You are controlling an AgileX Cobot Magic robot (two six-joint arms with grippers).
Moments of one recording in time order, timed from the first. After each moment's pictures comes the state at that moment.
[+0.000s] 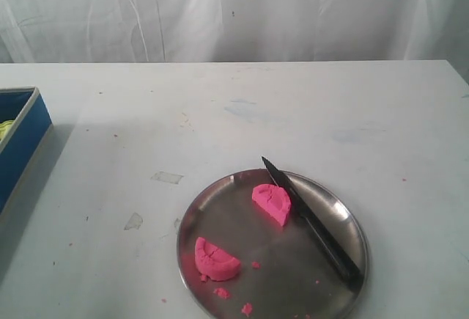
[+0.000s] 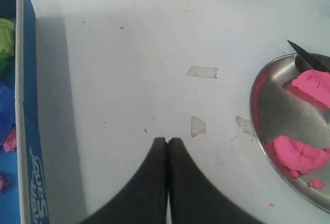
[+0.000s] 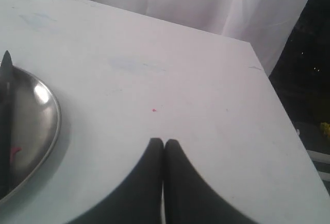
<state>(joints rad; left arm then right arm) 0.01 0.69 -0.53 -0.44 0.60 0.34 0.09 0.00 0.00 -0.19 0.34 -0.02</state>
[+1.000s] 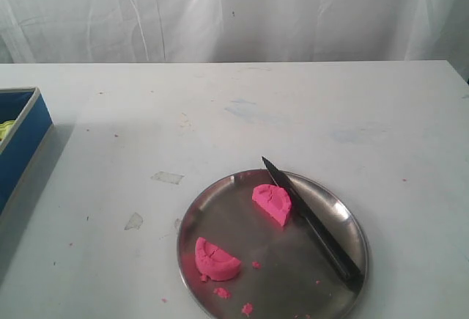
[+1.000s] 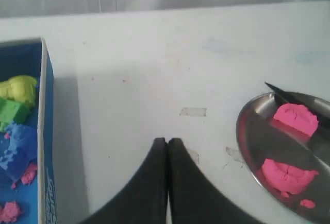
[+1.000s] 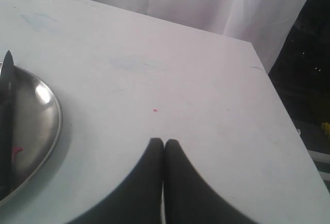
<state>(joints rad) 0.01 0.26 -0.39 -0.44 0.60 0.34 0.09 0.00 0.00 -0.18 0.34 -0.02</state>
